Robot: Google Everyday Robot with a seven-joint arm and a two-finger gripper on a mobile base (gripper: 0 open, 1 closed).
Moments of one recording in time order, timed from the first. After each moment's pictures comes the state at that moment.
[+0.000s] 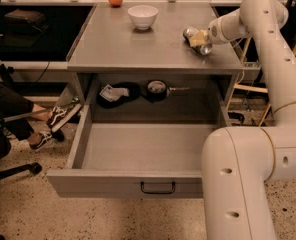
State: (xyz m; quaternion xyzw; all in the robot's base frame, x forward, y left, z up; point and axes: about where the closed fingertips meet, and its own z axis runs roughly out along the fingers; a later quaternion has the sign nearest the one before) arm 0.881 -0.212 0.848 -0.20 0.87 0.16 0.42
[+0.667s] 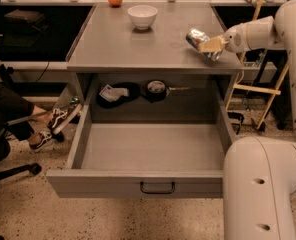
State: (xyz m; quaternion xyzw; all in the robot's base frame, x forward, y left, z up) arm 0.817 -0.216 0.861 -0.29 0.81 0.28 0.43
